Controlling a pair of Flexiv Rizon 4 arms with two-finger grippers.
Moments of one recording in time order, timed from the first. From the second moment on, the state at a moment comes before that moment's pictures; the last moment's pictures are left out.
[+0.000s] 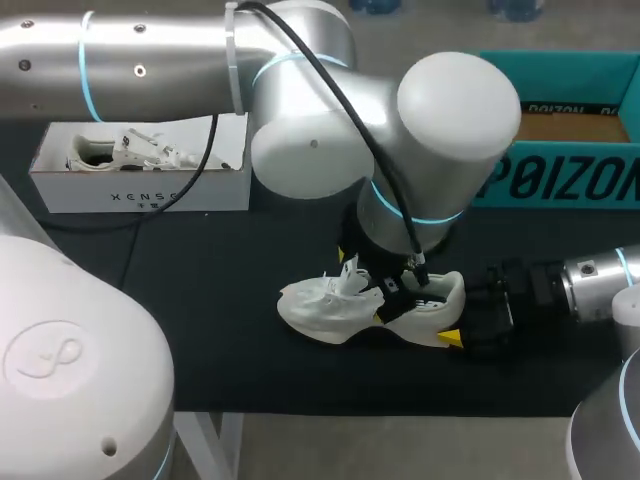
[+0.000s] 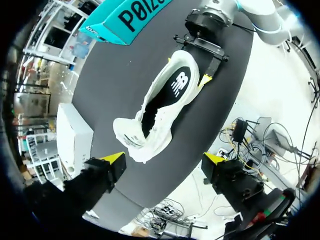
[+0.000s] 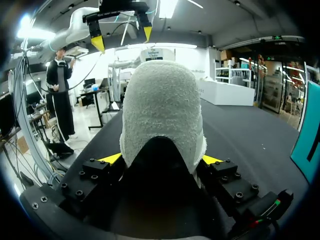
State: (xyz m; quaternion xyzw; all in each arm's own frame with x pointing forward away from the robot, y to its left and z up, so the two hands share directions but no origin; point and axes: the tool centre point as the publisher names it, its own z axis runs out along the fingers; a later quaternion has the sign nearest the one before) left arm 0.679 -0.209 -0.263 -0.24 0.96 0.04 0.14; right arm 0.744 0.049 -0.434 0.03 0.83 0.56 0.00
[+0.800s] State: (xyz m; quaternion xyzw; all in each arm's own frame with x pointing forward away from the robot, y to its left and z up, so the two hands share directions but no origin) left arm 0.721 -0.244 -0.269 0.03 0.99 0.04 0.09; right arm 0.744 0.049 -0.434 0.03 0.83 0.56 0.00
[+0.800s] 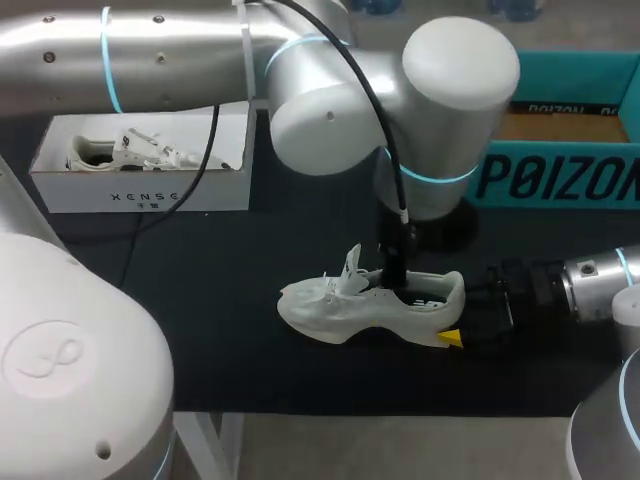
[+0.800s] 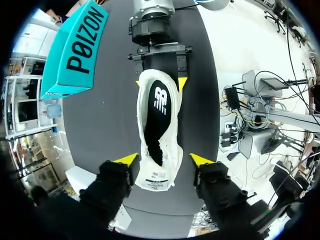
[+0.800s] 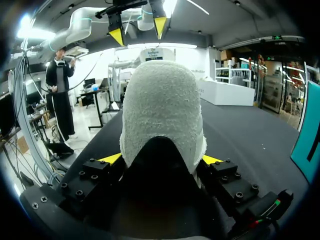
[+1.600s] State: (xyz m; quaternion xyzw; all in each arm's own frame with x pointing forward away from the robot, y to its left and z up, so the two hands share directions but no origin) left arm 0.747 -0.269 -0.330 0.03 0.99 0.08 0.05; right arm 0.744 0.049 -0.434 0.03 0.83 0.56 0.00
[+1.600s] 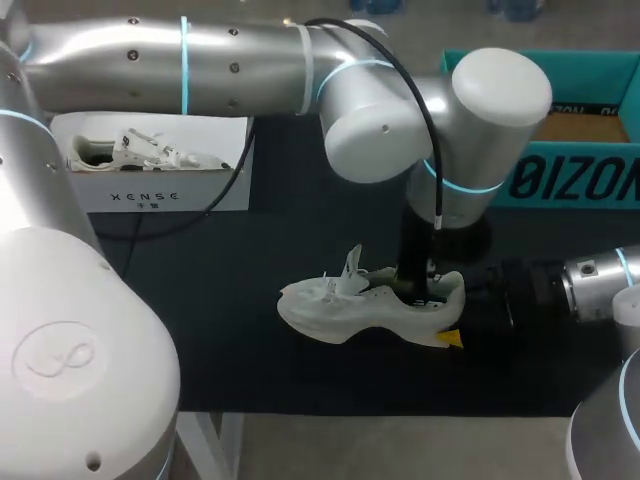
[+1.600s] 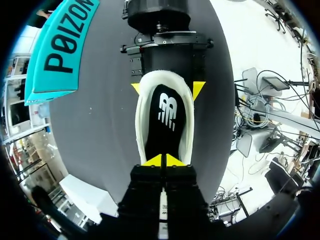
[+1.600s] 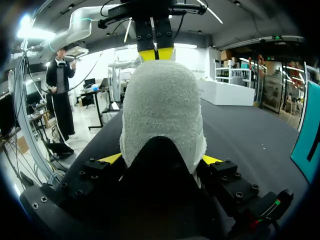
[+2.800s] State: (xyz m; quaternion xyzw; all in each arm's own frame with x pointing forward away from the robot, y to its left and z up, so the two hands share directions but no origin) left arm 0.720 -0.258 -0.385 0.05 0.99 0.09 0.02; right arm 0.743 0.049 -0.434 0.03 0.83 0.56 0.00
